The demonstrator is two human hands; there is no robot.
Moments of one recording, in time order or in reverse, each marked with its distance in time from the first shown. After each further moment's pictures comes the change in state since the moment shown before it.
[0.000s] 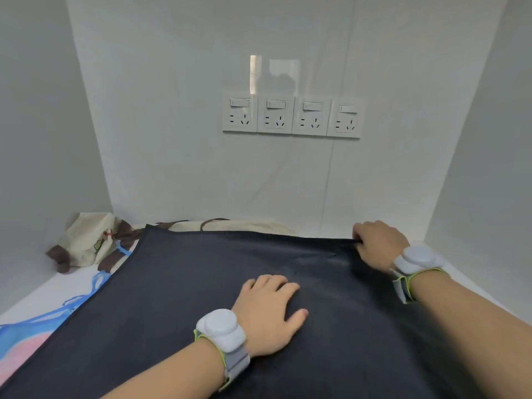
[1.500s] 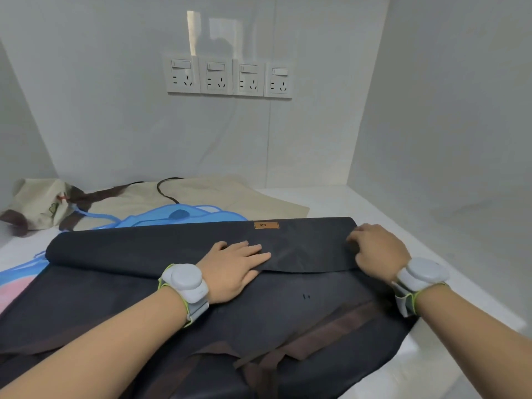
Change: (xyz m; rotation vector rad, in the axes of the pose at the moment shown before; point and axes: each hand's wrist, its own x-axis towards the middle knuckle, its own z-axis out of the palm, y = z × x) left_hand -0.062 0.027 -0.004 0.189 -0.192 0.313; right_hand -0.222 0.020 -0.036 0.068 -0.189 0.210
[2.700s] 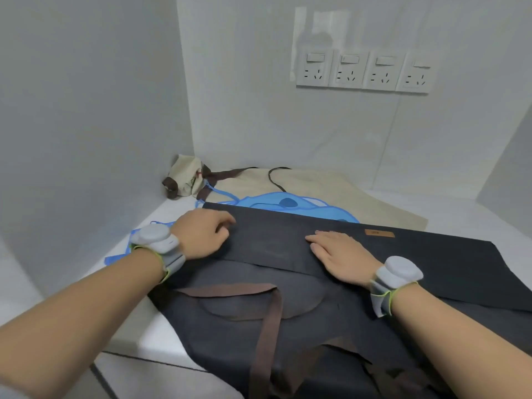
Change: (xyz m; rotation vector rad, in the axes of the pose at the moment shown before) left_hand -0.171 -0.168 -0.031 -0.132 0.191 -0.567; right_hand 0.041 -0.244 0.041 0.241 -0.189 -0.519
